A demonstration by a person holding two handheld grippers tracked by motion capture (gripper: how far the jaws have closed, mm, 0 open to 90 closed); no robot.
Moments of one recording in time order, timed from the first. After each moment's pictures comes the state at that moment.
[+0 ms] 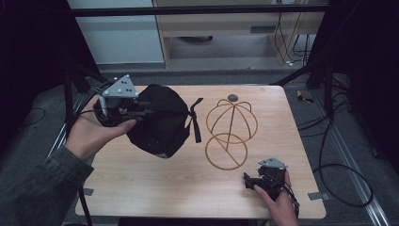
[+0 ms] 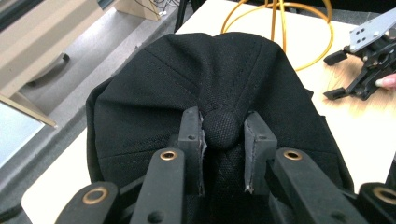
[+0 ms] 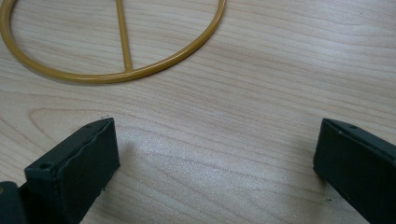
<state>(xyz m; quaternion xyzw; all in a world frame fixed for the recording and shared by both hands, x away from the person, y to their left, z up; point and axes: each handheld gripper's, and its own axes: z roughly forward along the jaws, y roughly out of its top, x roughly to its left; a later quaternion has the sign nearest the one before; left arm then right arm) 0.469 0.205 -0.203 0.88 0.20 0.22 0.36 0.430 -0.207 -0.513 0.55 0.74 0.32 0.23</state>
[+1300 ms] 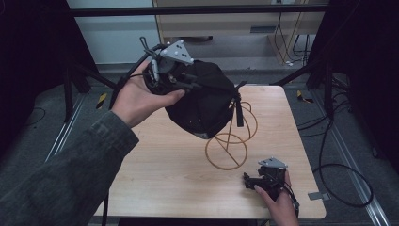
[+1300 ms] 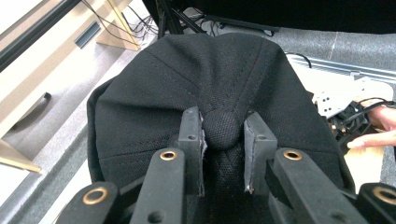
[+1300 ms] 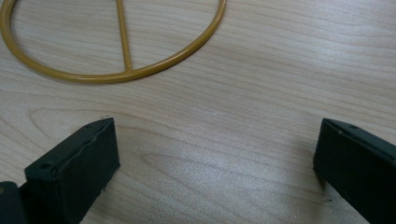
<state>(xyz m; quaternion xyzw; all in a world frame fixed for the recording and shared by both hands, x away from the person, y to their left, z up) 0.502 0.096 -0.149 0.89 0.15 0.21 0.38 0.431 -0.207 -0.514 0.55 0.74 0.32 0.23</state>
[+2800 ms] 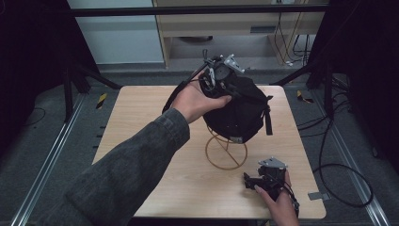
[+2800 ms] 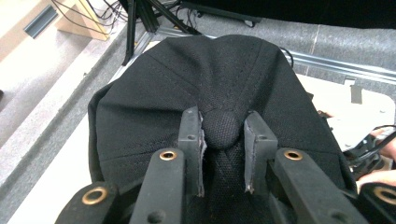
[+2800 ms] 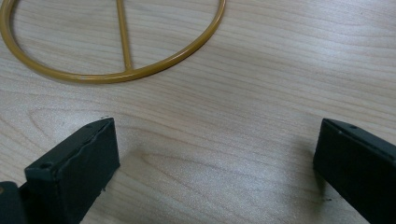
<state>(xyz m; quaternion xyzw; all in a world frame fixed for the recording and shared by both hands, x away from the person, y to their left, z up) 0.540 0.001 -0.204 0.91 0.14 0.16 0.36 0.430 -0.207 -0.513 0.55 0.74 0.32 0.23</state>
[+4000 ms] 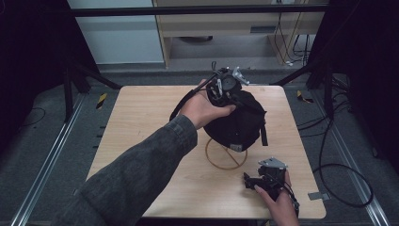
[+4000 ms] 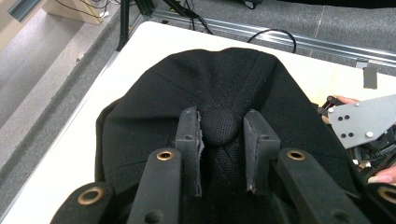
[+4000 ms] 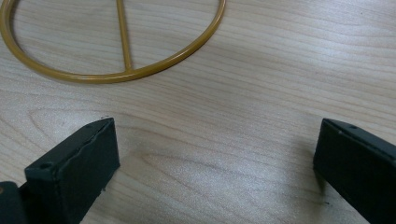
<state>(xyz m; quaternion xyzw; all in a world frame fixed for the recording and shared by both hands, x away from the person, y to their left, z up) 0.547 -0.015 -0.237 0.92 0.14 0.15 0.33 0.430 -0.207 -0.513 0.55 0.74 0.32 0.23</state>
